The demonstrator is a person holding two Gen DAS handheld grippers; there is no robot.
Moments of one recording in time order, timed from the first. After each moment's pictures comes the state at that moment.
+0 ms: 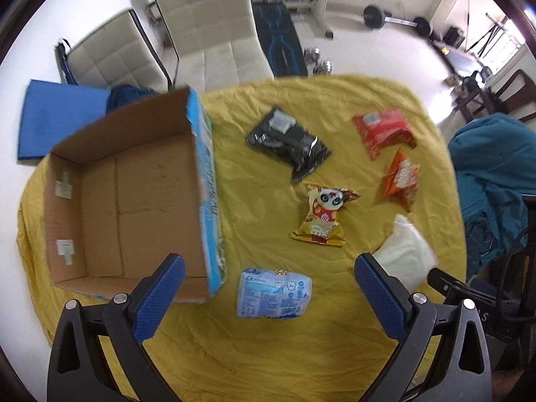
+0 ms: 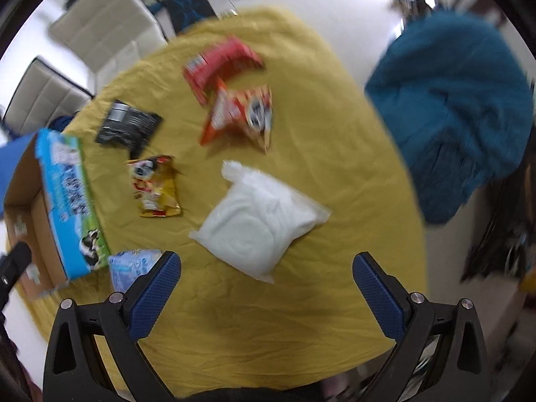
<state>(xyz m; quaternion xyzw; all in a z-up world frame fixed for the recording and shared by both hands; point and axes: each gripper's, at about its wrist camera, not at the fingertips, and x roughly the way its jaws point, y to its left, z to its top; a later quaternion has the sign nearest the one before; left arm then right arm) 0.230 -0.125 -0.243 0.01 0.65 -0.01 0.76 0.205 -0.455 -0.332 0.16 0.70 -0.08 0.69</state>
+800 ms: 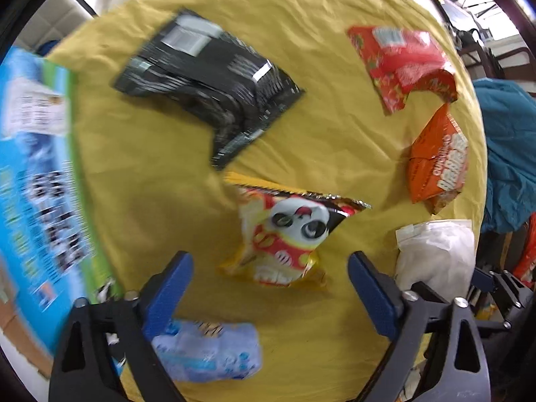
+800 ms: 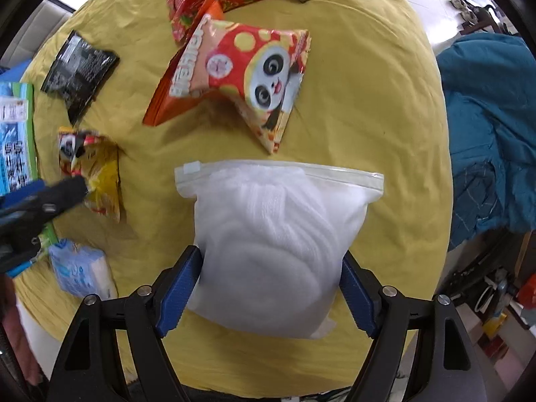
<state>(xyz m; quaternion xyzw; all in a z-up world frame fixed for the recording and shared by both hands) 0.305 -0.180 -0.402 -0.02 0.76 -0.08 0.64 0.237 -0.445 -0.440 0.04 0.77 0.00 0.63</state>
